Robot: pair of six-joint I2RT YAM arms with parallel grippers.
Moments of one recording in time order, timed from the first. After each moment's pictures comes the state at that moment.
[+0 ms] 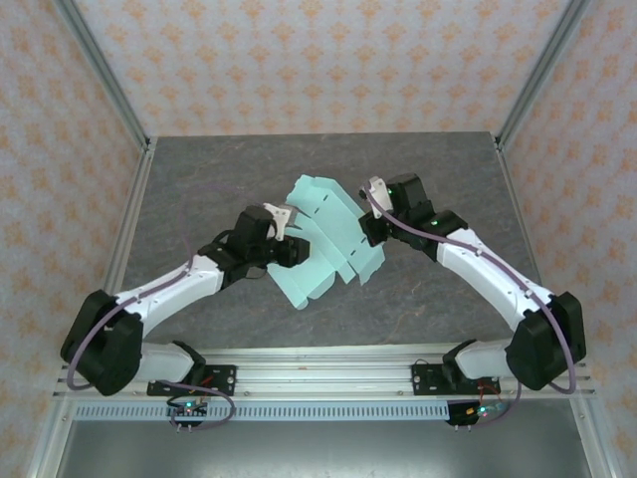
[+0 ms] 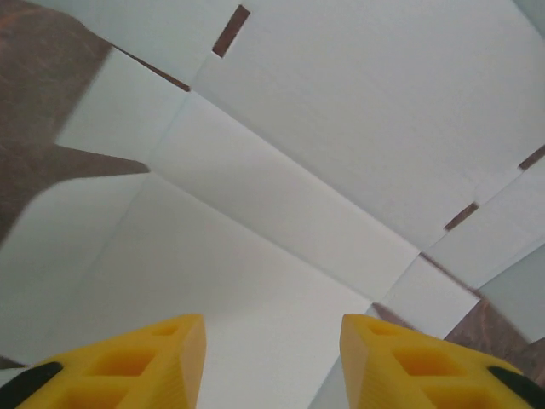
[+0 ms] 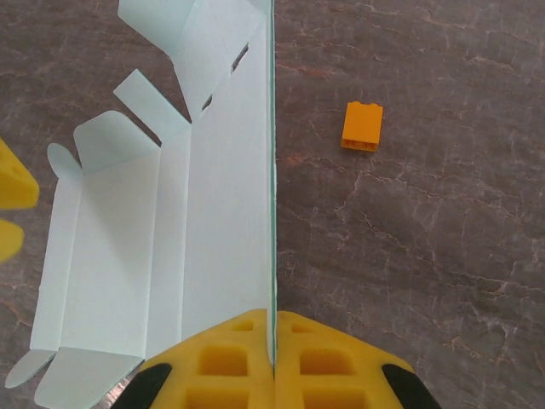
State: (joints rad) left arm -0.54 1.34 0.78 -0.12 0.26 -0.44; right arm 0.50 1.33 1.07 -0.50 -0.17 -0.04
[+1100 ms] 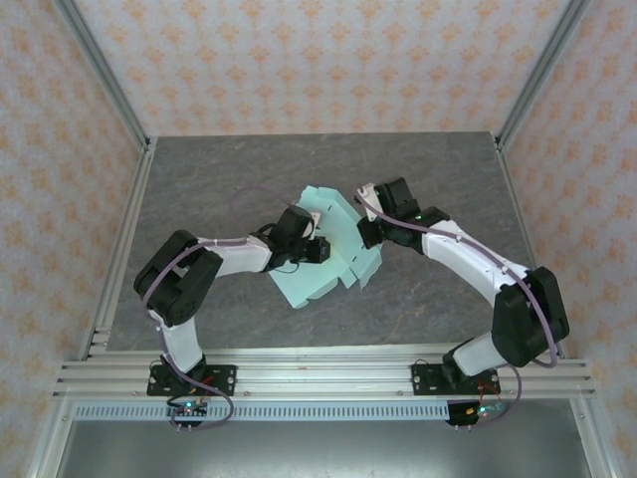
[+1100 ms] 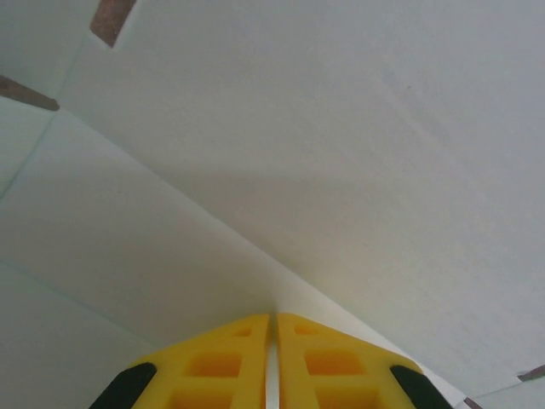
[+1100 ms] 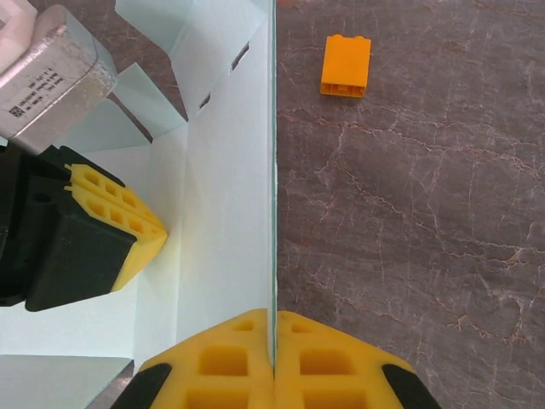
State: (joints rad) left arm -0.58 1.83 0.94 0.07 0.26 -0.53; right arm 0.50 1.47 1.07 -0.49 -0.12 -0.03
